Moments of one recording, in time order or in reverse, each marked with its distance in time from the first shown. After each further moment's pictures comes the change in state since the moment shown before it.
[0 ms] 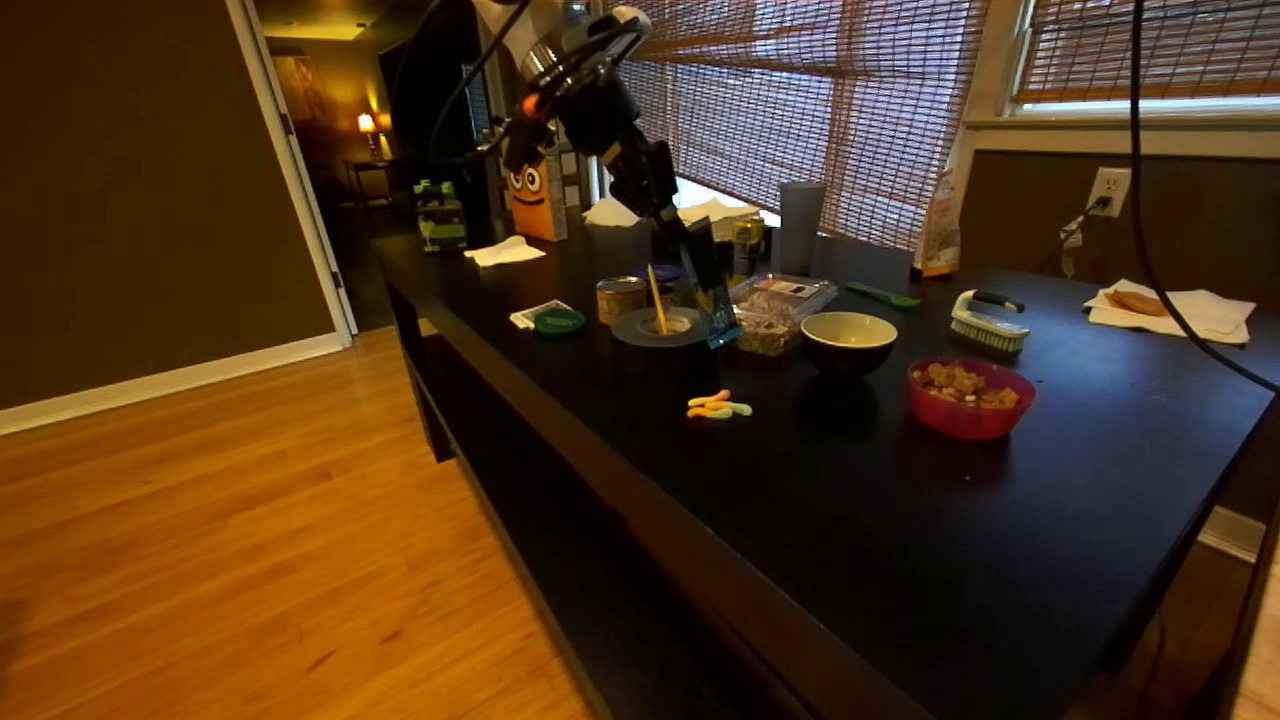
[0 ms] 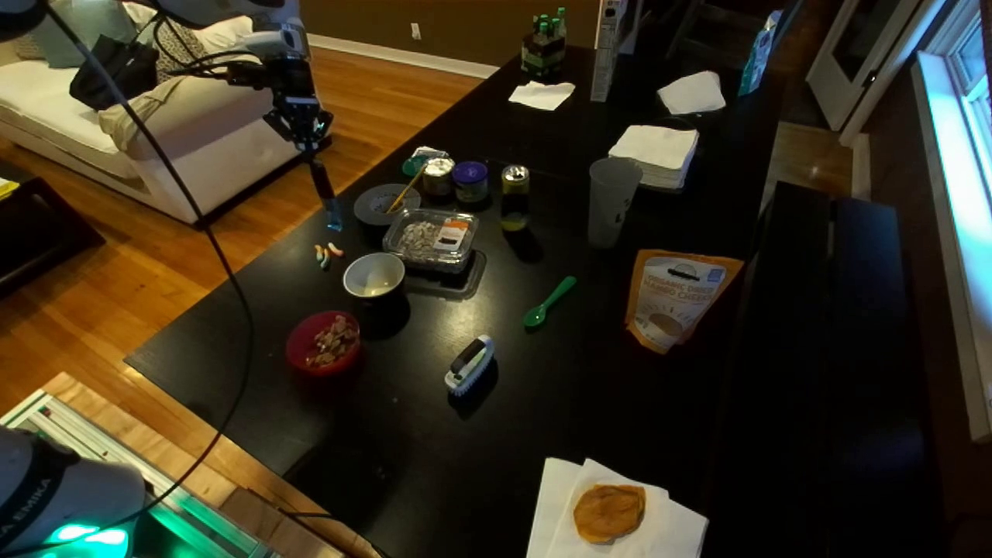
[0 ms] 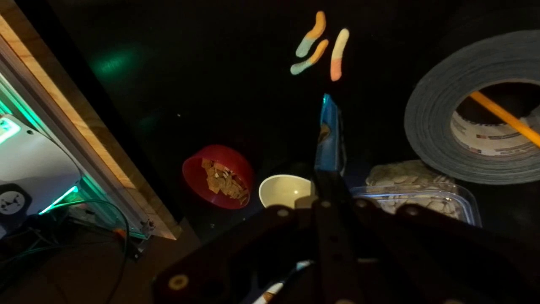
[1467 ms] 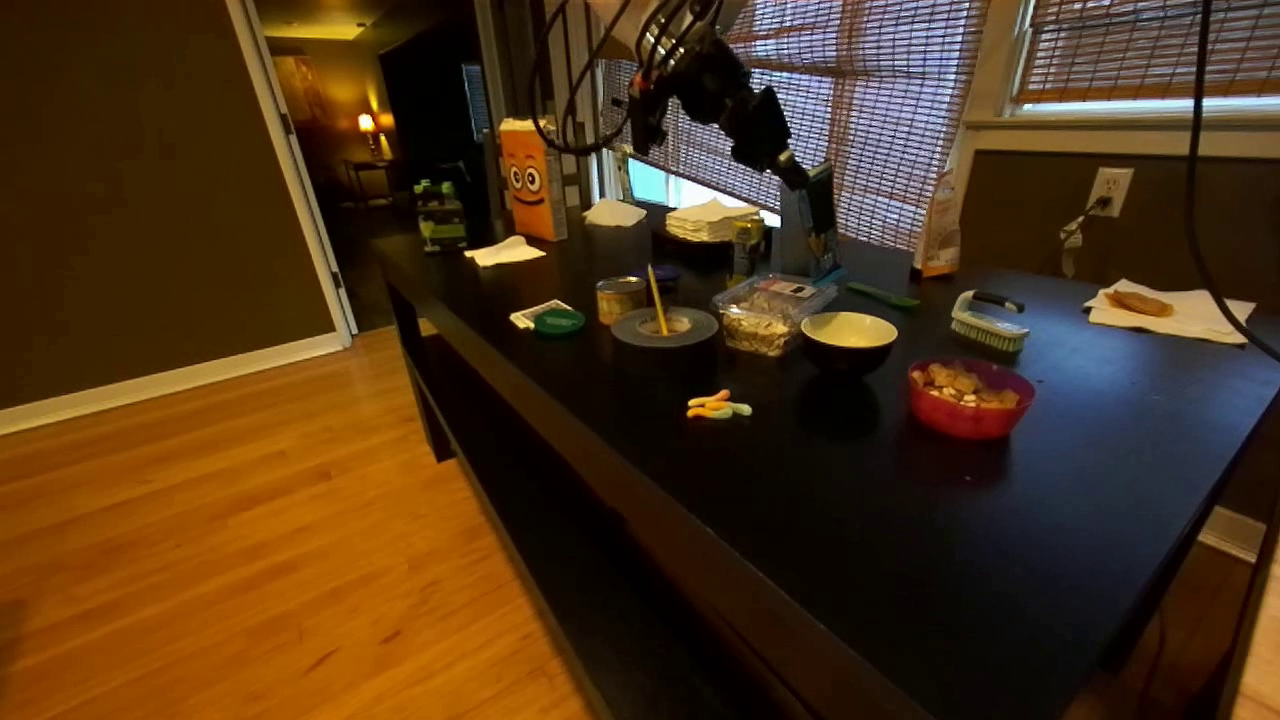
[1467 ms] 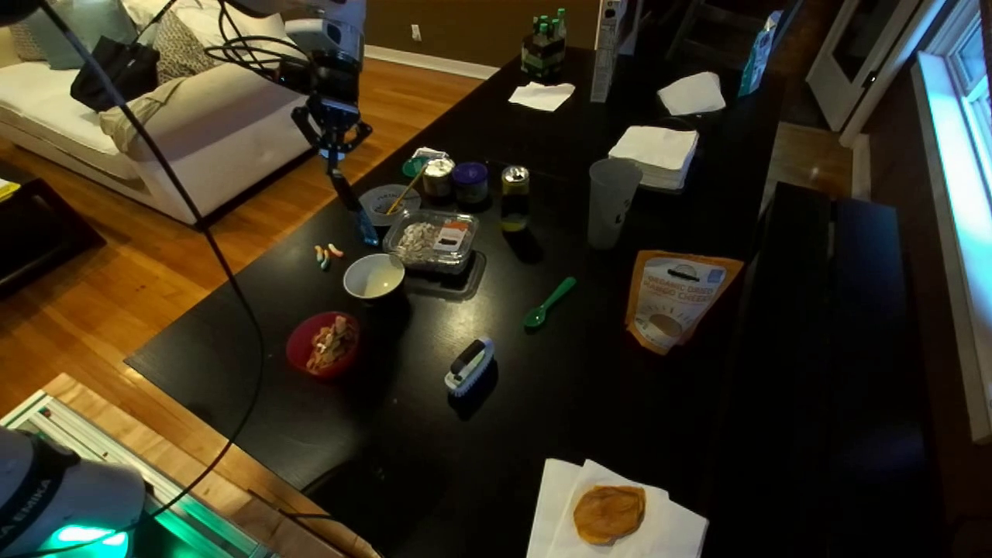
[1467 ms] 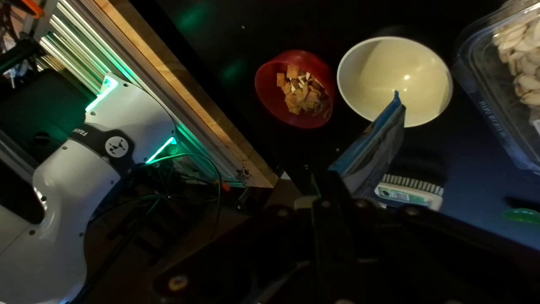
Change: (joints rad) arm -0.175 -0.067 -0.024 -0.064 -0.001 -0.238 0.077
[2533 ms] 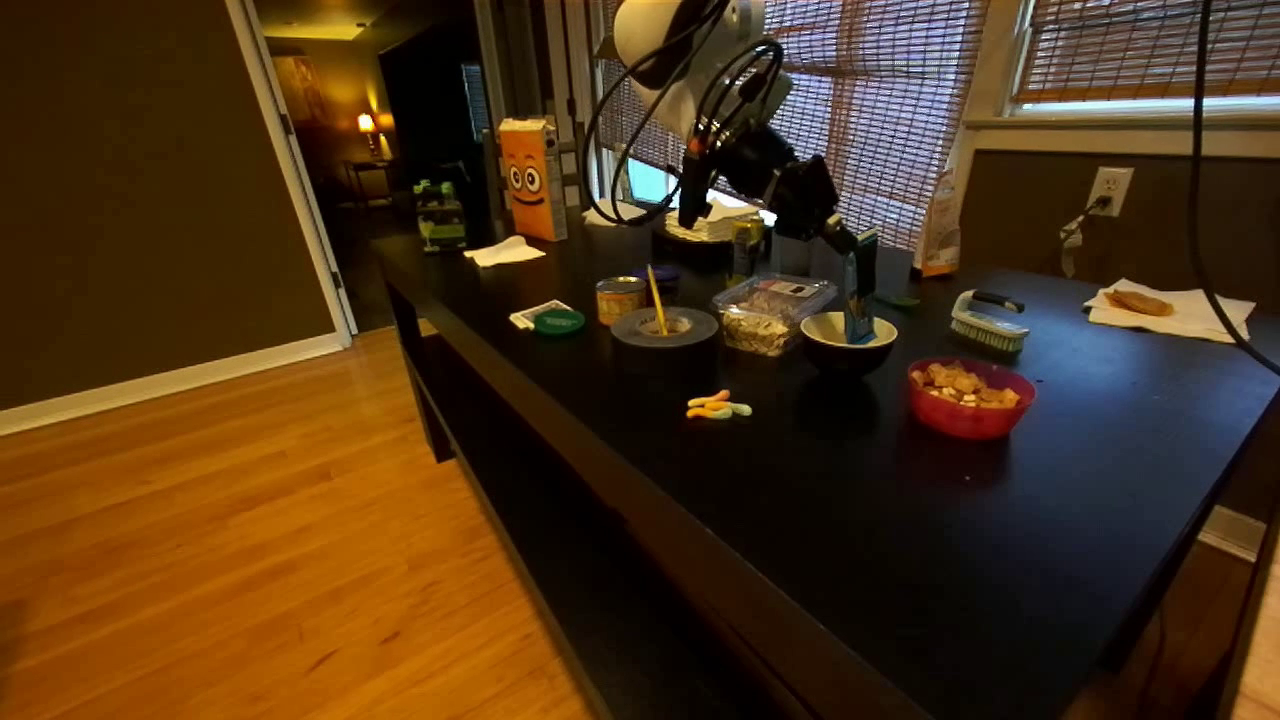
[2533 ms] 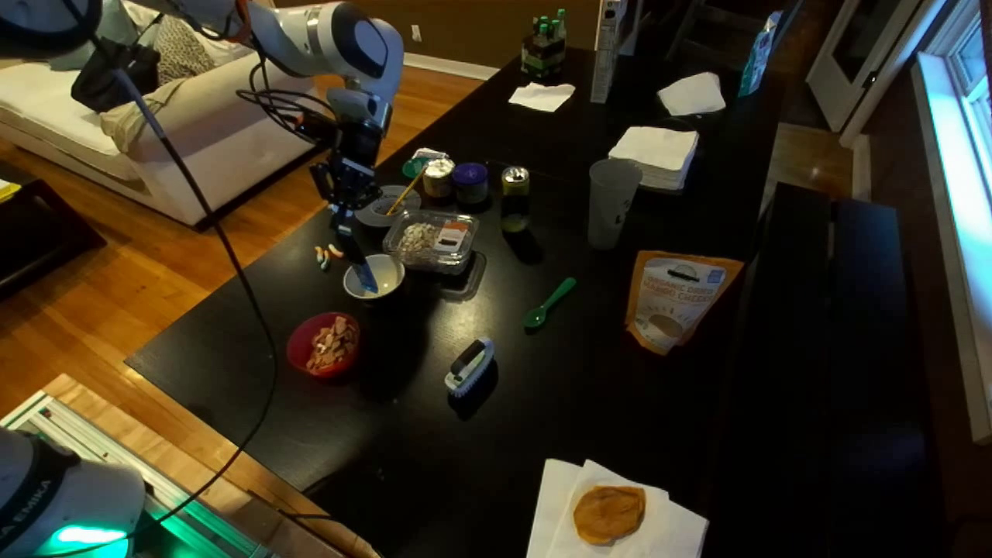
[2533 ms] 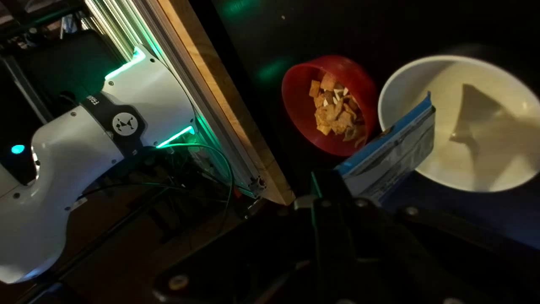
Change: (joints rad) arm -0.089 0.072 0.025 -0.109 0.052 0.021 -0.185
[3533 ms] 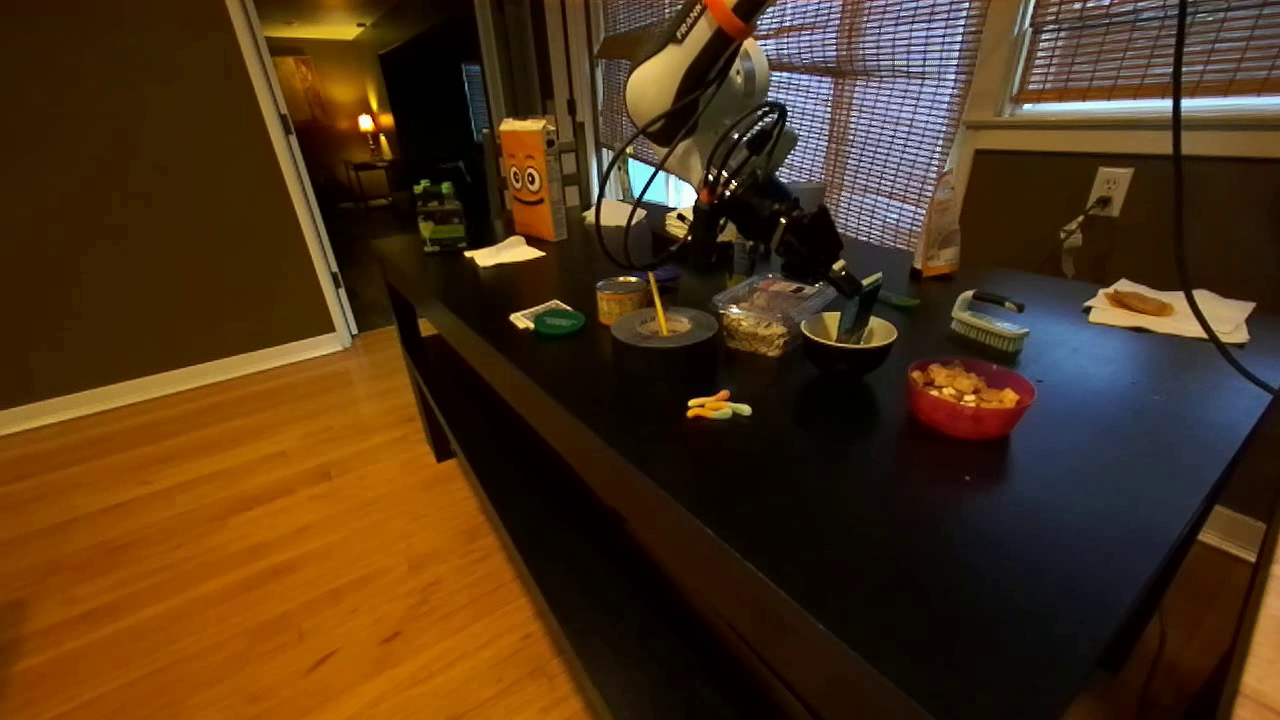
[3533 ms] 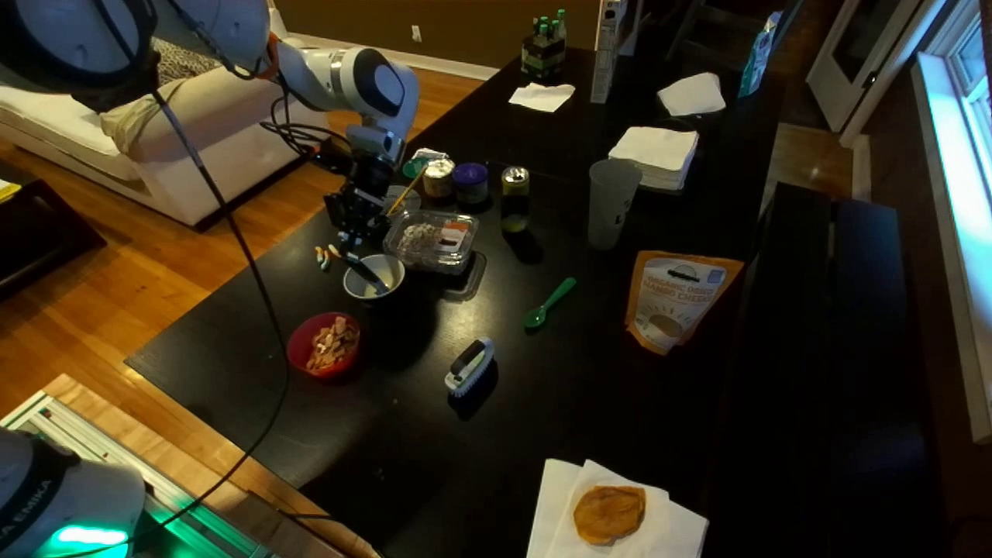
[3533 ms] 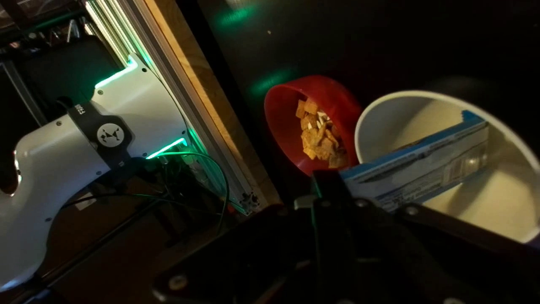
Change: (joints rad) arm -0.017 0.112 -0.017 0.038 0.035 0.023 -0.030
